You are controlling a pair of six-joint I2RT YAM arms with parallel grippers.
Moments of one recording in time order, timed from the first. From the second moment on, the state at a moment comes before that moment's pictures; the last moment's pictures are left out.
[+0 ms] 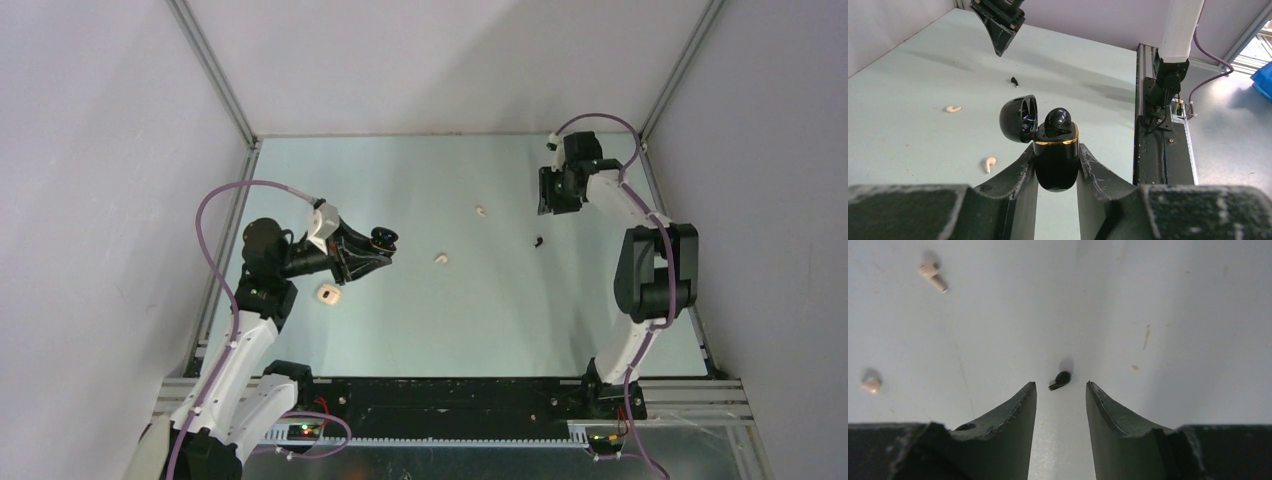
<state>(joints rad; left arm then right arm) -0.17 0.82 0.62 0.20 1.15 -0.12 0.10 1.80 1.41 -0.61 -0.13 0.04</state>
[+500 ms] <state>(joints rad) -0.17 0.82 0.62 0.20 1.15 -0.11 0.08 2.07 1.62 -0.88 -0.12 0.04</state>
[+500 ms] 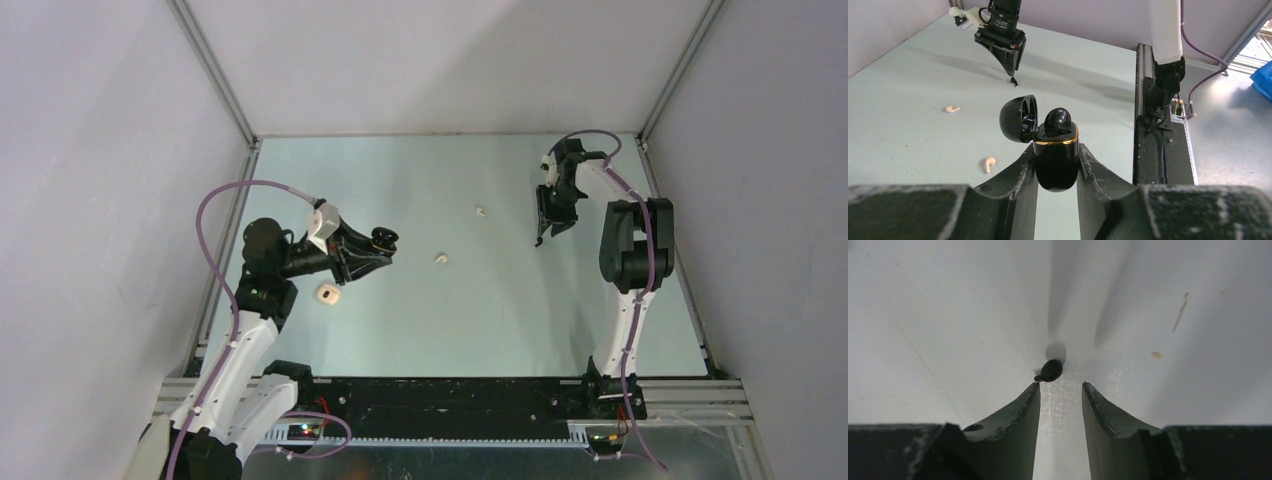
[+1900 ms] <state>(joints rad) -0.17 0.82 0.61 0.20 1.15 -0.11 0.01 2.20 1.71 -0.97 -0.30 0.10</state>
